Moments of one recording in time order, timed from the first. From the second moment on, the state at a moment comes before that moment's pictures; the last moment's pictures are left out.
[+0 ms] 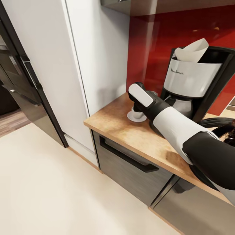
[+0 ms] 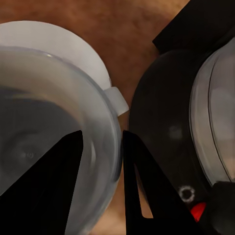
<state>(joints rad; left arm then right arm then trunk) -0.03 0.29 0.35 -0.63 0.24 0.00 -0.54 -1.60 0.14 0.71 -0.59 -1.41 0.87 -1.38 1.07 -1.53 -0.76</state>
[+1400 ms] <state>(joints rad) -0.03 0.29 0.35 -0.63 0.24 0.00 -0.54 -1.59 0.14 0.71 -0.59 -1.41 0.87 -1.38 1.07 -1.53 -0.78</state>
